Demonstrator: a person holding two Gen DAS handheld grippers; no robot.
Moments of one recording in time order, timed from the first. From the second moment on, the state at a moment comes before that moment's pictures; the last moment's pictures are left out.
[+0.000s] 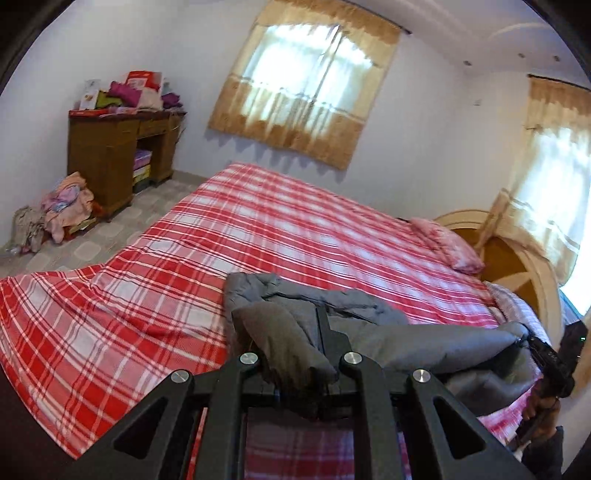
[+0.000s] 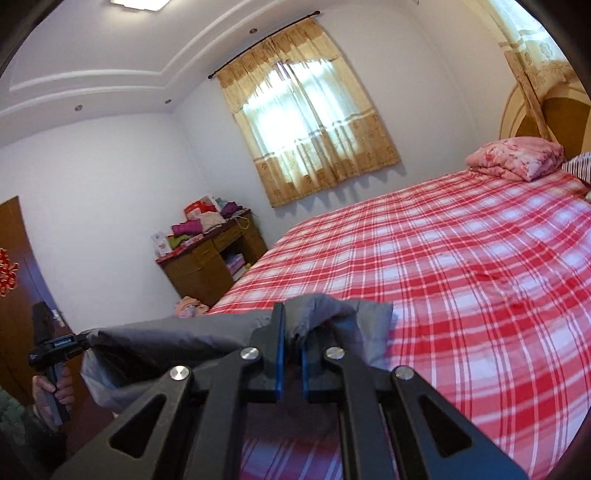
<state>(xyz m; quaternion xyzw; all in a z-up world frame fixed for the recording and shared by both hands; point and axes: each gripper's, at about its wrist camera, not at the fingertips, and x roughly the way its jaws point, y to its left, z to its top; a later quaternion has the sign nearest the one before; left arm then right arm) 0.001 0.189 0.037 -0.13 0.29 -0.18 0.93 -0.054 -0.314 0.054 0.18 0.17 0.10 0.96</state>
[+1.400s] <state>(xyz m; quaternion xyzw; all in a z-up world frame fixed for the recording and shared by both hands) 0.268 0.196 -0.113 -0.33 0.42 -0.13 0.84 0.216 -0.323 -0.119 0.23 0.33 -0.03 0.91</state>
